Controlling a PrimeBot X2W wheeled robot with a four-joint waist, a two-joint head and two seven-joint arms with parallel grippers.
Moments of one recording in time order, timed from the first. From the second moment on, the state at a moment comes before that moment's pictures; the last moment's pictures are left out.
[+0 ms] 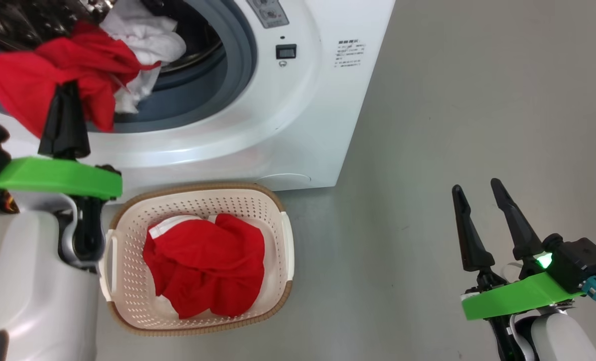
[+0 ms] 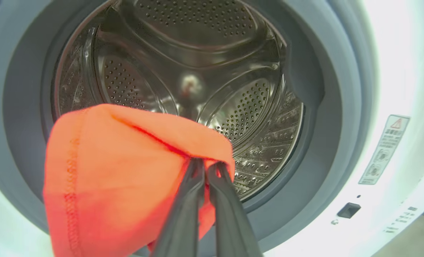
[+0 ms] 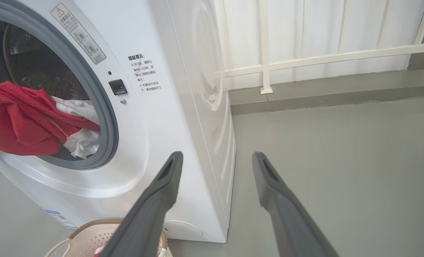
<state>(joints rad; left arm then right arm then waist) -0.75 0.12 0.04 0.61 -0.54 -0.12 -0.25 -0.12 -0.04 0.03 0.12 0.35 0.12 -0.26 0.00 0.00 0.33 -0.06</state>
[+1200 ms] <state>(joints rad) -0.32 0.10 -0.03 0.23 -0.40 -0.12 -0.26 -0.11 -0.04 0.02 0.09 0.33 0.12 -0.26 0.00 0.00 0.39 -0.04</state>
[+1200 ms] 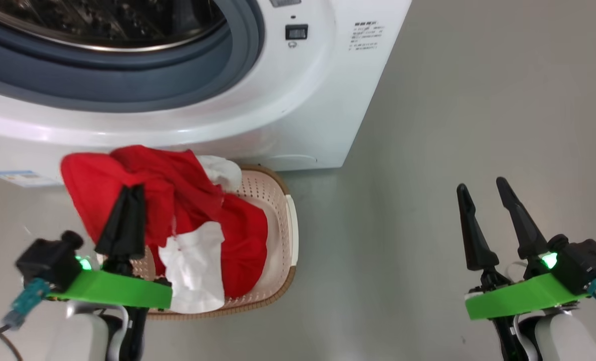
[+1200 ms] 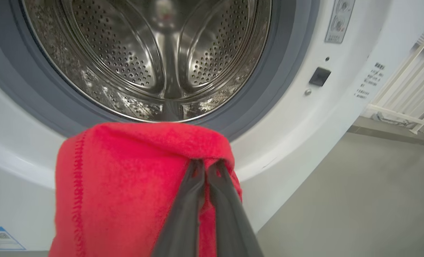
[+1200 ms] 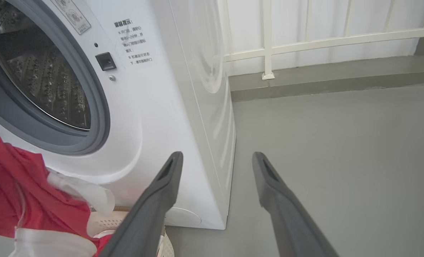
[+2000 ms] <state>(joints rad) -0.63 0.15 -0.19 0.85 -0.32 -0.13 -0.26 -0.26 -0.05 0.08 0.06 0.34 0.12 -0.26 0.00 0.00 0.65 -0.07</state>
